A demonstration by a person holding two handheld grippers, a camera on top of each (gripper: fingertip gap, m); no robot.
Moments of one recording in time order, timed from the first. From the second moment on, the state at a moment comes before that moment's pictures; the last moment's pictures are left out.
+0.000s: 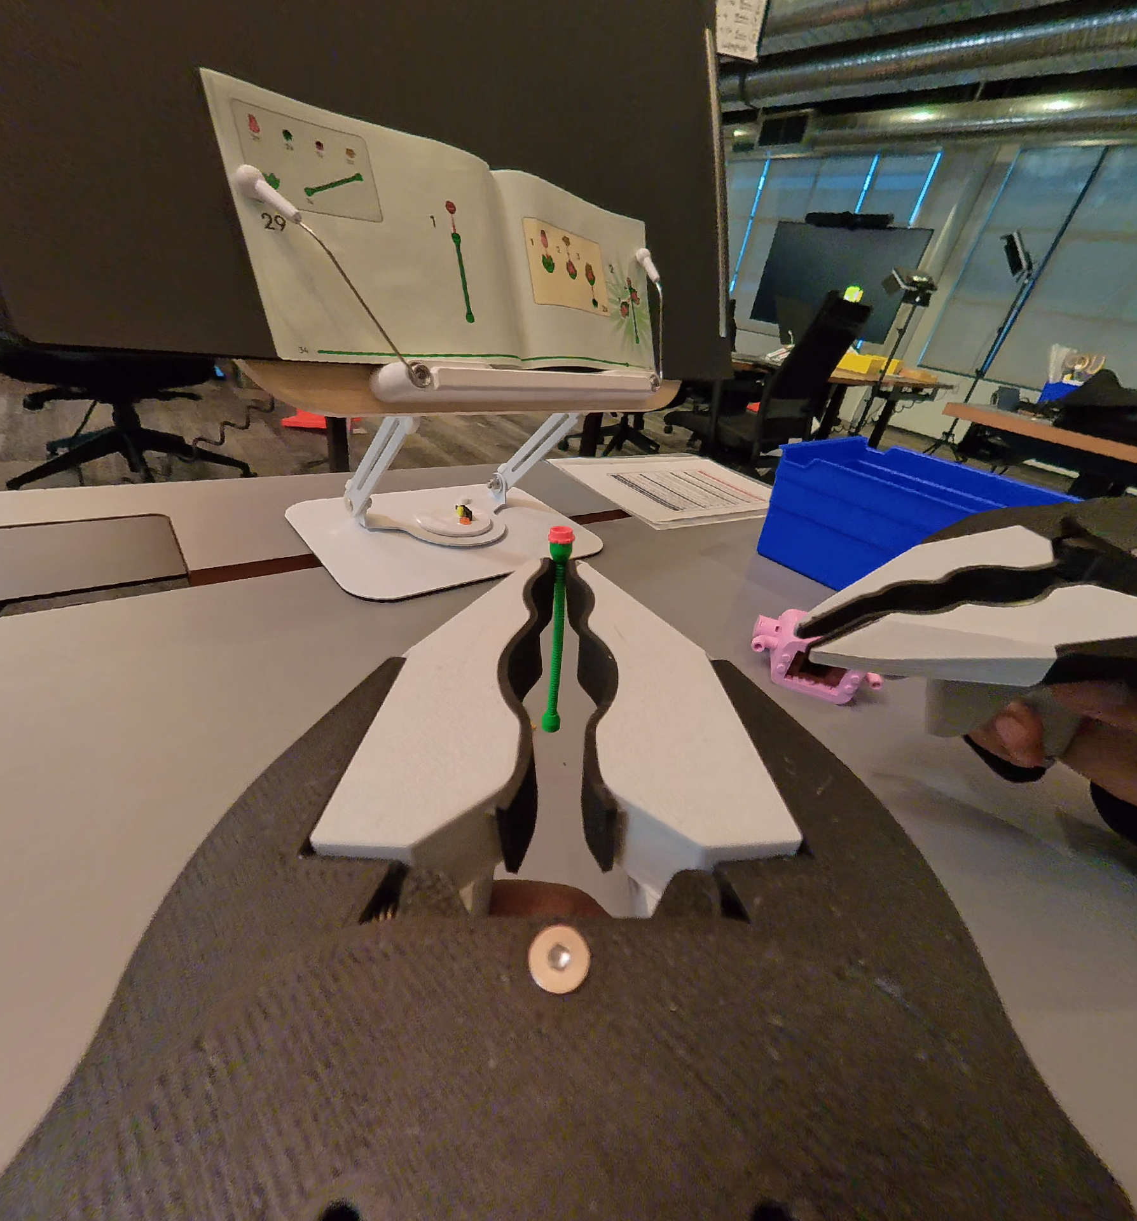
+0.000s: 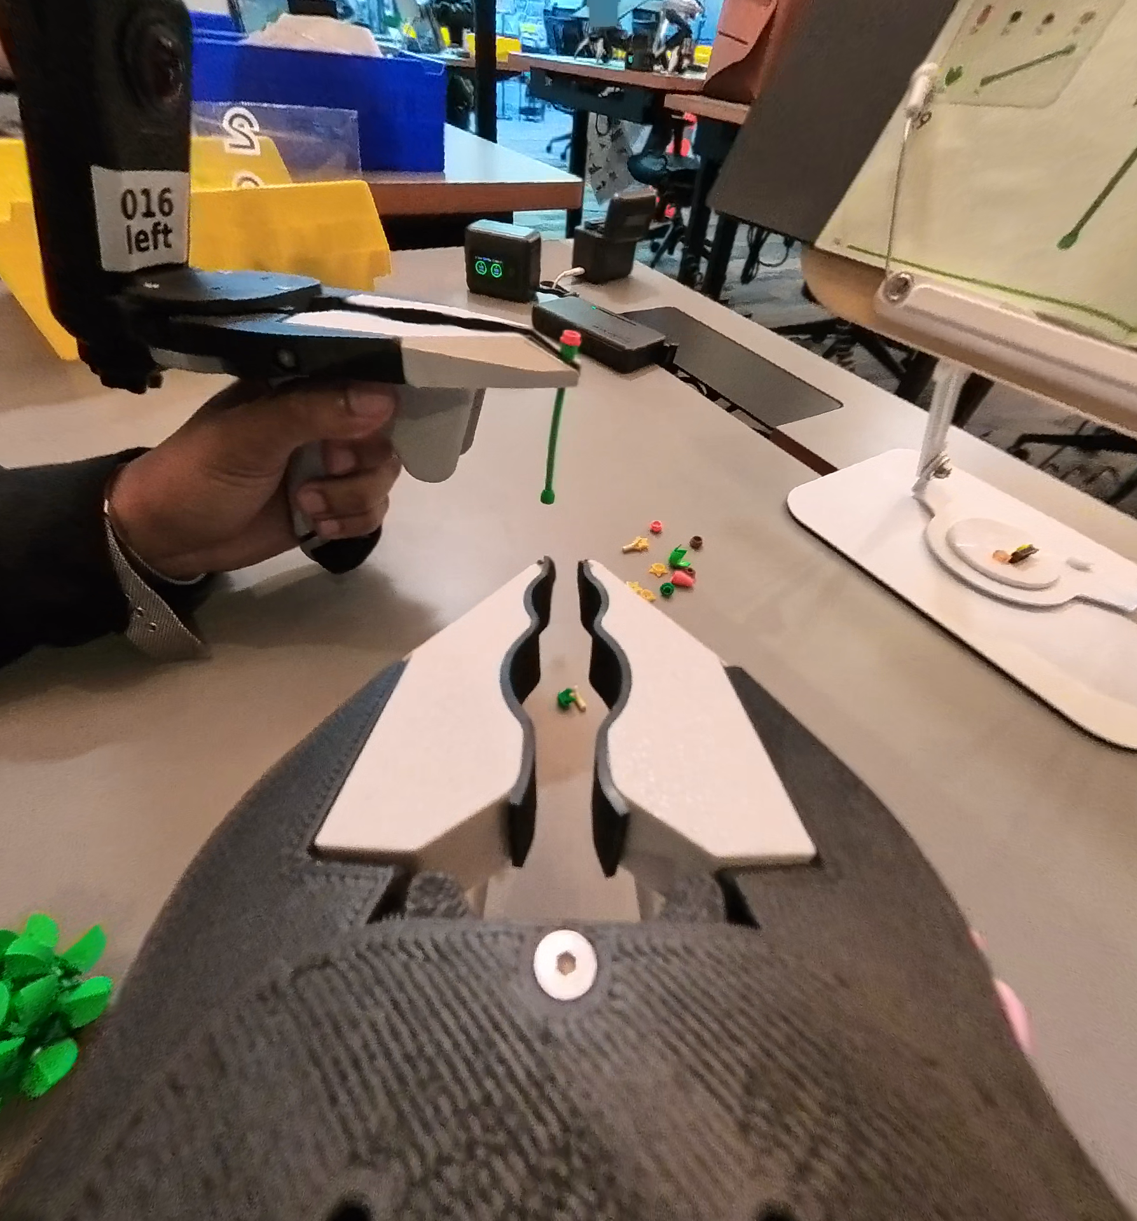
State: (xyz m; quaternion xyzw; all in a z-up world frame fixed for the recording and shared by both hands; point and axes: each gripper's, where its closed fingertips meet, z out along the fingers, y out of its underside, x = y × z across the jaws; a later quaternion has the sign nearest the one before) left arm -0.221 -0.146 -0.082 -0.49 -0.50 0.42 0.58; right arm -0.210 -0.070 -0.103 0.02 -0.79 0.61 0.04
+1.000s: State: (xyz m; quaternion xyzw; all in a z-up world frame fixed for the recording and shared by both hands) left arm -0.222 -0.147 -0.086 -0.48 -0.51 0.40 0.59; right arm -0.221 -0.068 -0.109 0.01 -0.80 0.59 0.10
